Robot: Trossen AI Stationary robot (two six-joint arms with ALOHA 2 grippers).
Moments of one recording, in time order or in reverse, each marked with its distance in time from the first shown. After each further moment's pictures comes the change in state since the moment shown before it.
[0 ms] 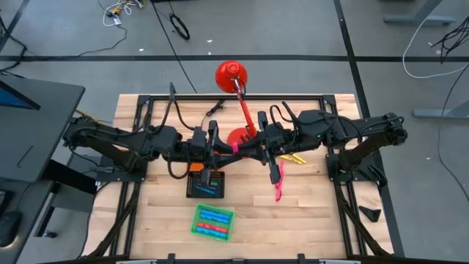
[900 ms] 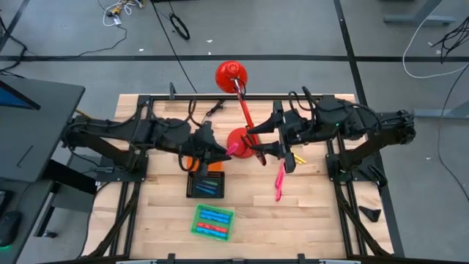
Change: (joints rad) left arm 0.082 -0.029 0.140 -0.674 0.103 -0.132; right arm -0.033 -0.101 0.000 -0.107 0.013 0.023
